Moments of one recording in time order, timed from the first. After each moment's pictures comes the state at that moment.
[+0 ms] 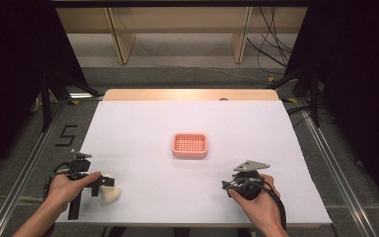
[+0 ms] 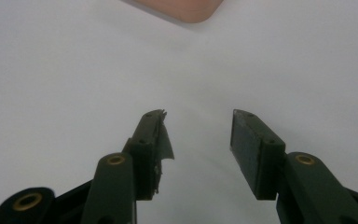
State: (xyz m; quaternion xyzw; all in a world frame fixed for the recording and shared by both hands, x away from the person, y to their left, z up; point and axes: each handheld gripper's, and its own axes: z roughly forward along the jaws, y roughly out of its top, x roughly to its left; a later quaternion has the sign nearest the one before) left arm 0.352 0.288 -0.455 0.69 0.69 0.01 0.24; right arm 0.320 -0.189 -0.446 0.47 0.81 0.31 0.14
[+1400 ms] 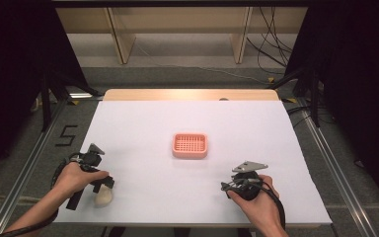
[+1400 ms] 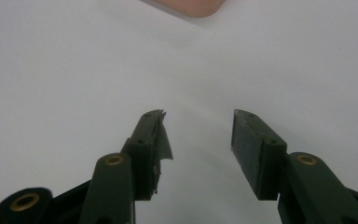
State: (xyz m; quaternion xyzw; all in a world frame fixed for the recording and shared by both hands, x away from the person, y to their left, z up) left arm 0.379 0.271 -0.452 0.76 0.64 0.02 0.11; right arm 0.320 -0.188 -0.449 0.47 0.82 0.31 0.13
